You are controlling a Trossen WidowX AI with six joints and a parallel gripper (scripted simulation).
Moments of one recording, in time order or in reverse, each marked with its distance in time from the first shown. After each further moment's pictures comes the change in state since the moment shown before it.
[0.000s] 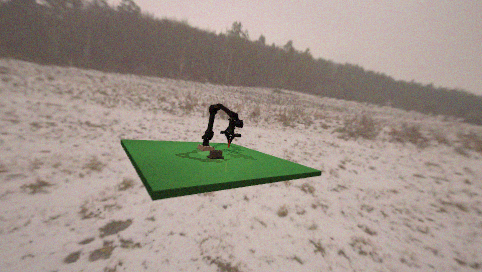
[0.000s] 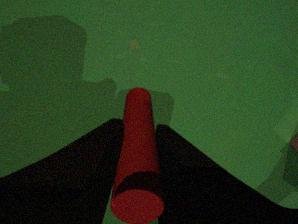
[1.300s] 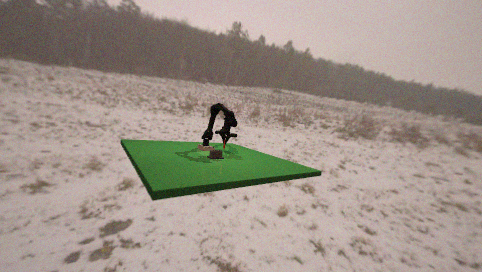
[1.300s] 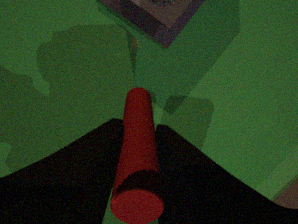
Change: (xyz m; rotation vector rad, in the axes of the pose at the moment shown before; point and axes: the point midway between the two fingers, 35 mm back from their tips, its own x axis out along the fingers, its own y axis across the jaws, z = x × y) arm -0.004 0.012 0.108 0.003 -0.001 0.007
